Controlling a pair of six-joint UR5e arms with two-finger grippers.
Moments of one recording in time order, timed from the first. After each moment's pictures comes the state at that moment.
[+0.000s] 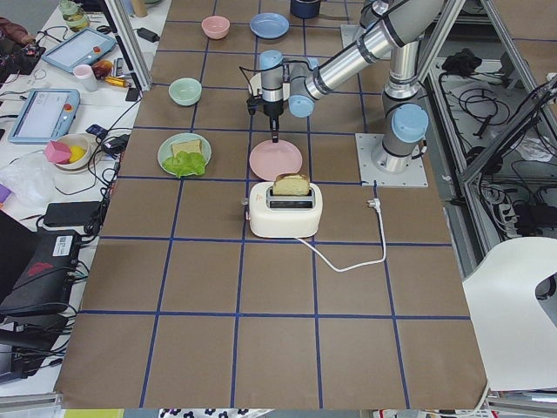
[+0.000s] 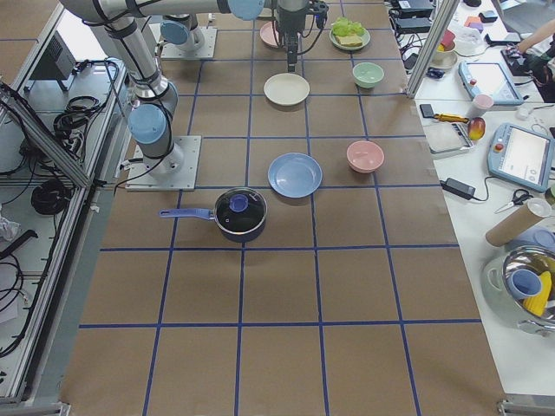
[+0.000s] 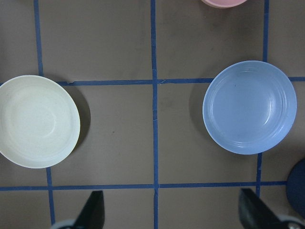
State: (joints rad) left arm -1.61 -1.83 -2.14 -0.82 1.87 -0.08; right arm 1.54 -1.64 1.57 -1.52 -1.57 -0.02
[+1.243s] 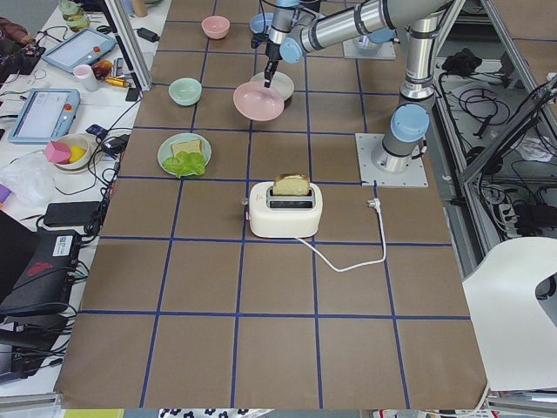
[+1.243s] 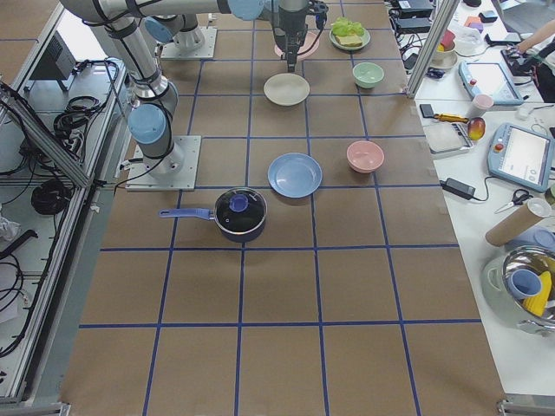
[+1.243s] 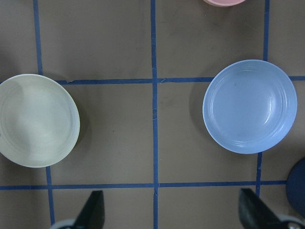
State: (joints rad) left arm -2.06 -1.86 -1.90 -0.85 1.90 -0.18; right arm 1.54 -1.64 1.58 -1.52 -1.57 -0.02
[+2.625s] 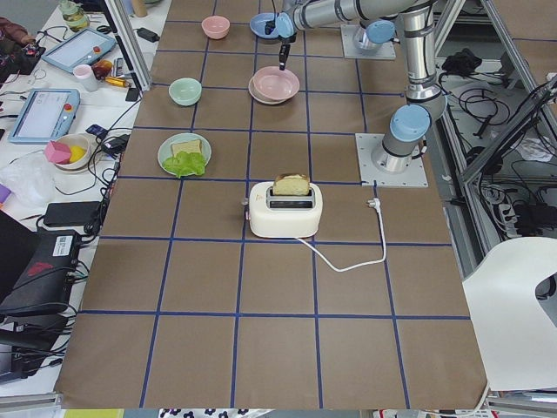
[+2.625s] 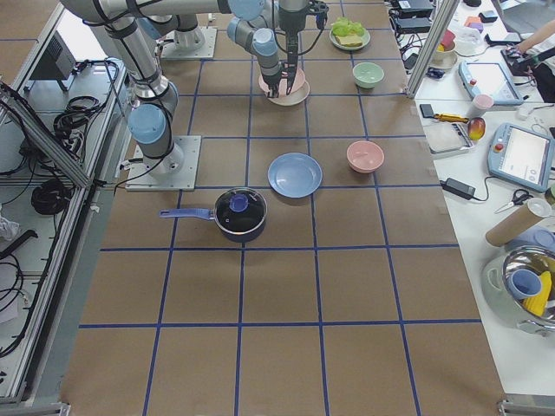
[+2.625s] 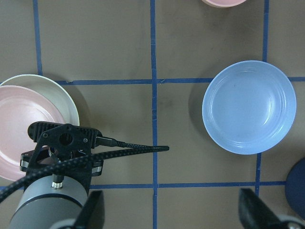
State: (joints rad) left arm -2.30 -2.11 -1.60 -1.10 1.86 -0.51; right arm 1.54 -1.64 1.57 -1.53 -1.57 -0.03
